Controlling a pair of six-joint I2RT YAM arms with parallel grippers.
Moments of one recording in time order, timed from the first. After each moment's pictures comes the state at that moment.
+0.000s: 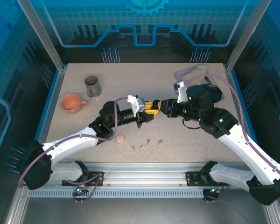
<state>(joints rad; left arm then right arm) -0.75 1.24 0.75 0.55 0.45 -0.04 0.67 1.03 1.22 -0.68 -0.17 0.64</state>
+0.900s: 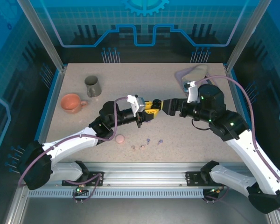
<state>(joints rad) -0.75 1.24 0.75 0.56 0.45 -0.04 0.54 0.94 1.22 -0.73 -0.26 0.53</state>
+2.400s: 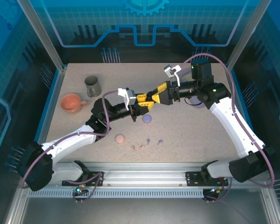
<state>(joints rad) -0.65 1.24 0.75 0.73 0.55 -0.17 0.36 1.35 1.46 -0.65 -1.14 0.10</state>
